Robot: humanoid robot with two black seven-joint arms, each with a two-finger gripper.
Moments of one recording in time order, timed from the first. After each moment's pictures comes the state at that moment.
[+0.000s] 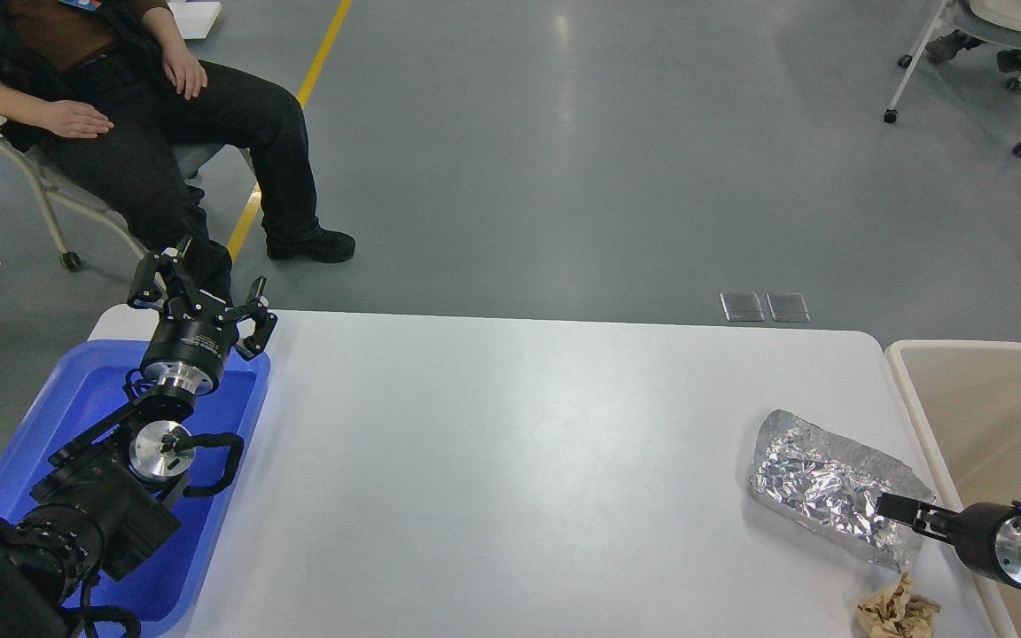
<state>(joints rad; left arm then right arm) -0.72 0.21 -0.76 -0.21 -0.11 -0.59 -0.54 0.60 -0.70 0.05 0.72 -1.12 0.04 0.19</state>
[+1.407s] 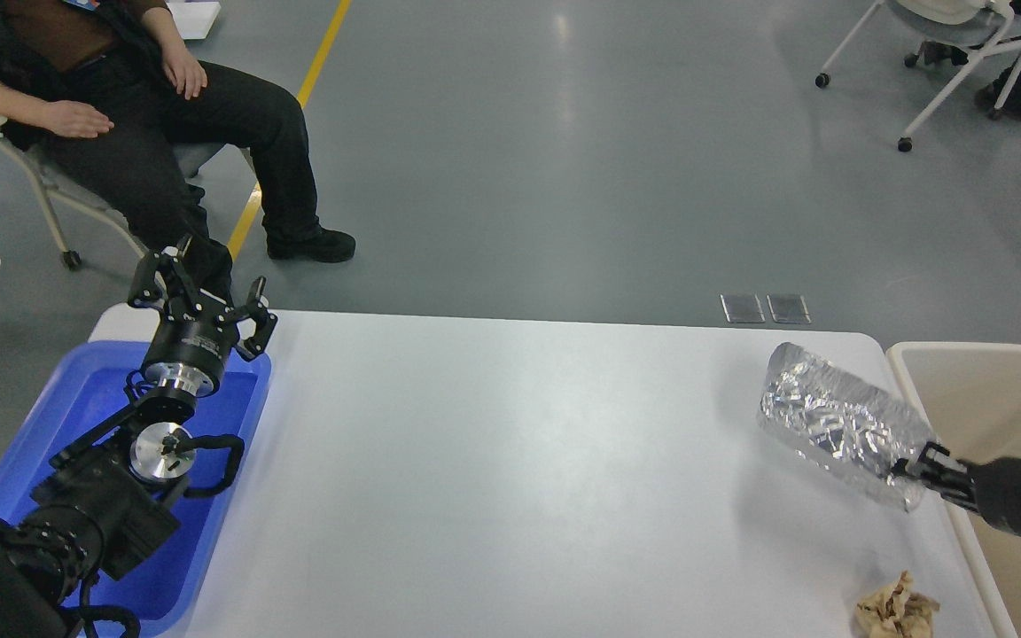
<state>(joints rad) -0.72 0.21 -0.76 -0.21 -0.11 -0.59 -0.54 0.70 -0.89 0.04 0.92 -0.83 0.16 0.29</state>
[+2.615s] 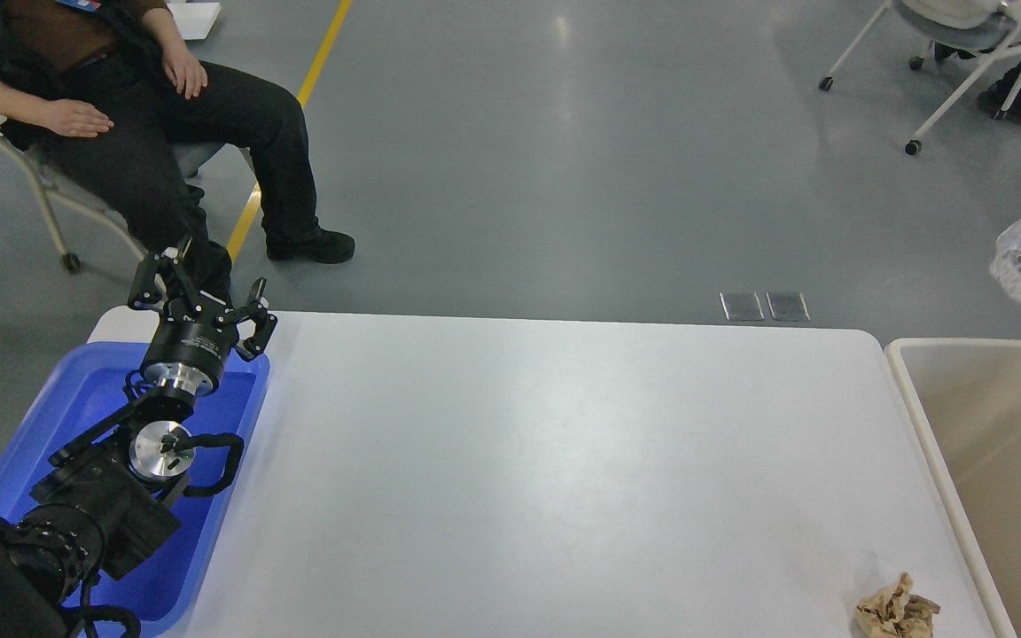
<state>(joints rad) -0.72 0.21 -0.76 -0.21 -0.11 -0.59 -0.54 0.85 -0.85 0.04 0.44 -0.42 0.12 0.05</state>
